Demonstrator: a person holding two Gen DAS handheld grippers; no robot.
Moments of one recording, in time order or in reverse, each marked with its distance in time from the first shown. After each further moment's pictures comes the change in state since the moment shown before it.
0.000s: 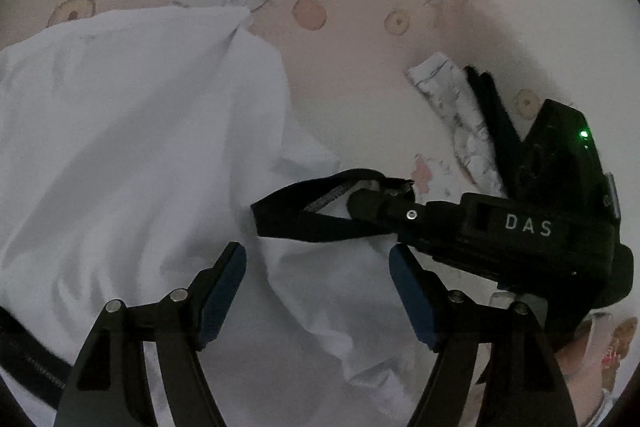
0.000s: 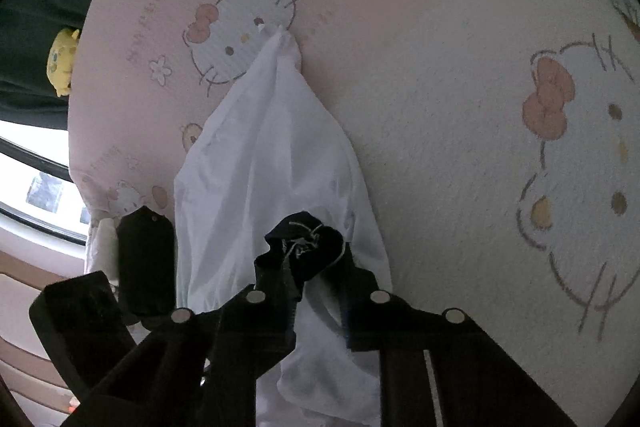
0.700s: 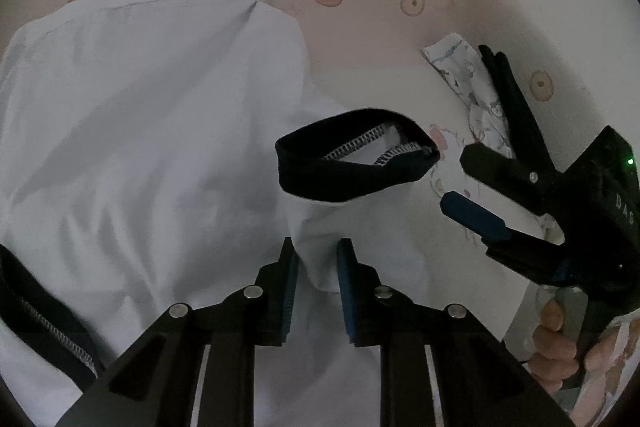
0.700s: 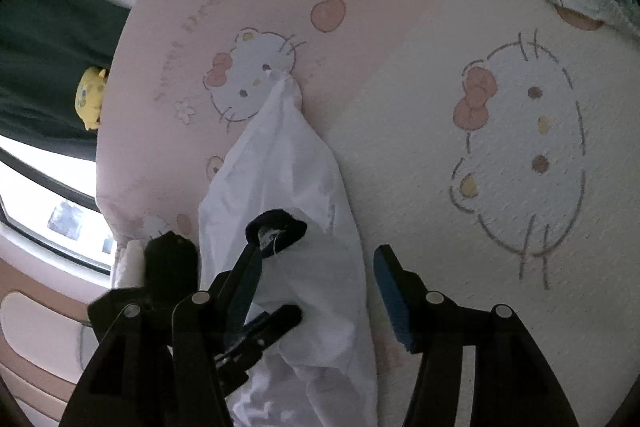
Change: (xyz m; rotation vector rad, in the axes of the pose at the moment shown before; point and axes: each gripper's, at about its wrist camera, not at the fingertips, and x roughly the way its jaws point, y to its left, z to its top) left arm -0.001 -0.001 -0.017 -0.029 0.073 0.068; right arm -0.059 -0.024 -0.024 0.079 -0.145 0.104
